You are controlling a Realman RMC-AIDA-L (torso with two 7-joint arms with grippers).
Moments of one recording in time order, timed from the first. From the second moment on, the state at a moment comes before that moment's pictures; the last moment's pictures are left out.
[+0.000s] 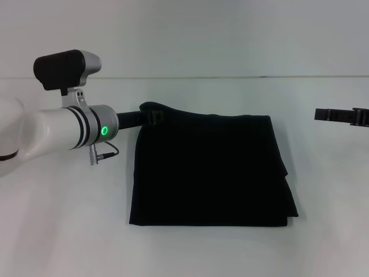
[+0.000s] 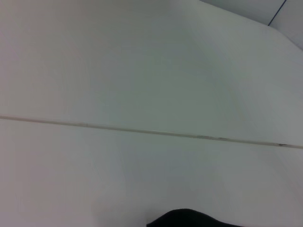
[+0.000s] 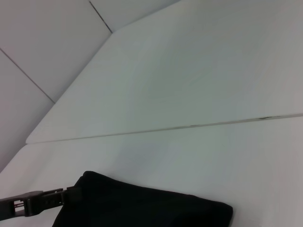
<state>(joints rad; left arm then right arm) -0.86 -2.13 0.97 0.36 1.94 0.53 -2.07 0.67 1.91 -0.48 -0.53 -2.21 -1.29 1.97</state>
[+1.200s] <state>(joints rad) -0.85 -2.12 0.92 0.37 1.93 0.54 -2.08 0.67 1.91 -0.48 -0.53 -2.21 -1.29 1.97</state>
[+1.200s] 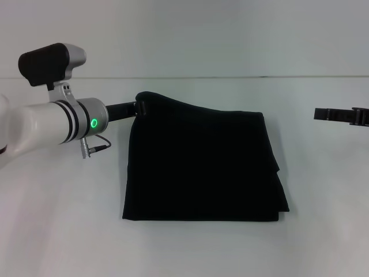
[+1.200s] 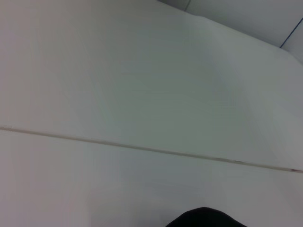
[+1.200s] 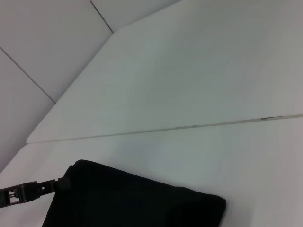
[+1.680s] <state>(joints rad) -0.69 -2.08 0.90 0.62 1.93 0.75 -2.10 0.71 1.94 -0.48 -0.54 -2.20 -1.31 1.84</state>
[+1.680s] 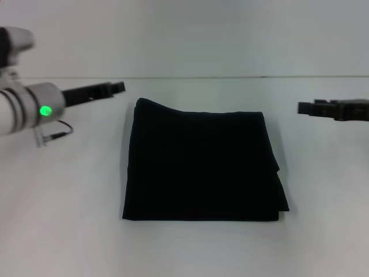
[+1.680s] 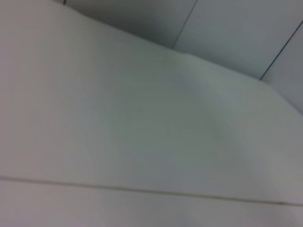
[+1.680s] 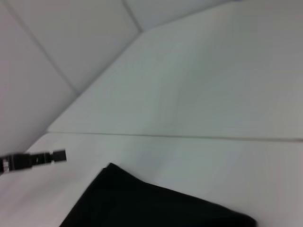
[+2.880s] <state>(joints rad) -0.67 -2.09 0.98 0.86 2.15 1.34 -1.70 0.77 2.01 -0.83 -0.74 -2.24 -1.44 1.75</state>
